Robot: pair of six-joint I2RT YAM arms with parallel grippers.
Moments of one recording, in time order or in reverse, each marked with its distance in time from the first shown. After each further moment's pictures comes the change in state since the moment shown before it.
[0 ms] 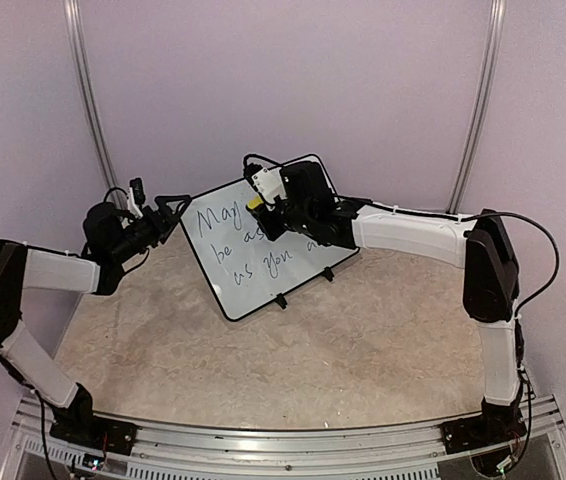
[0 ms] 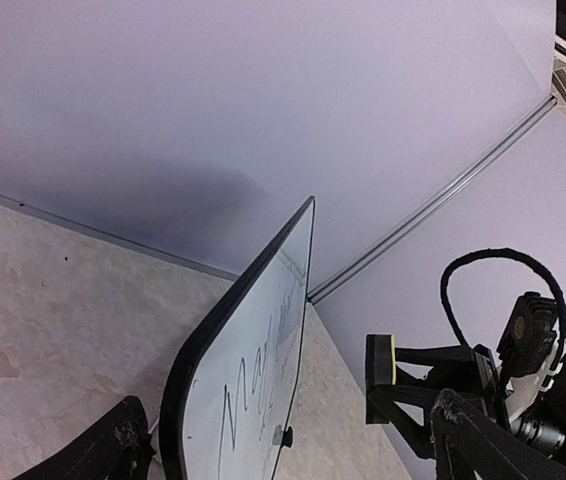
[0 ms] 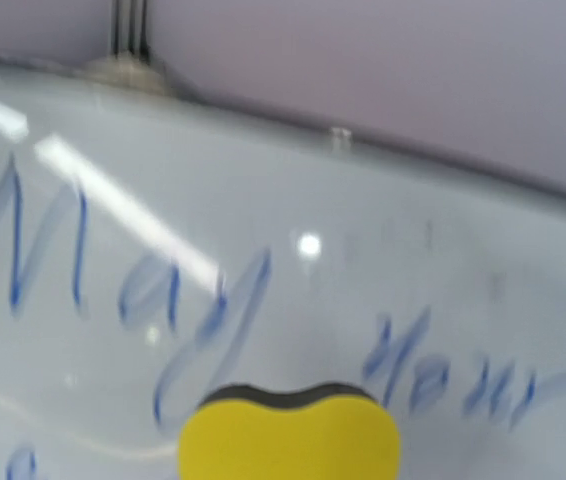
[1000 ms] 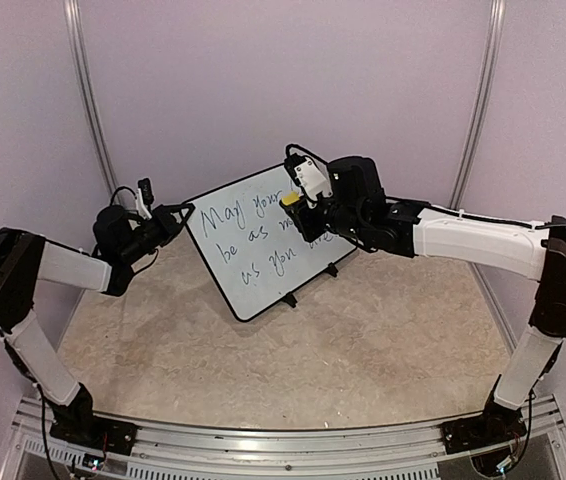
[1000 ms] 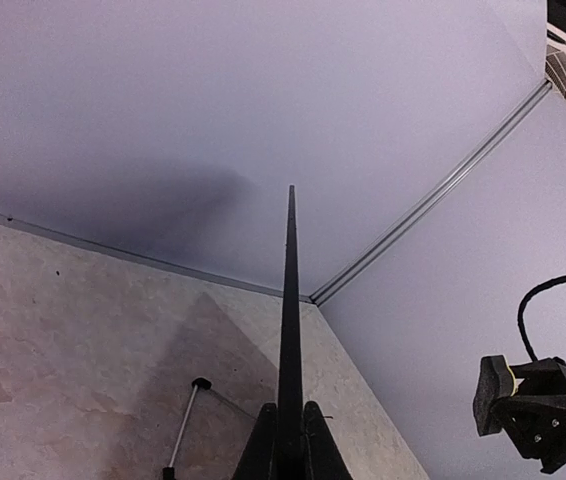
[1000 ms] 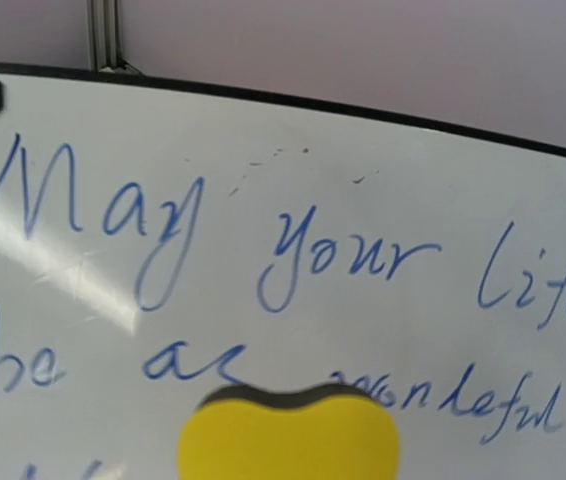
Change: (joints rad) left arm -0.034 0.105 0.030 0.084 -0.037 0.060; right arm -0.003 -0.388 -0.401 0.008 0.048 0.085
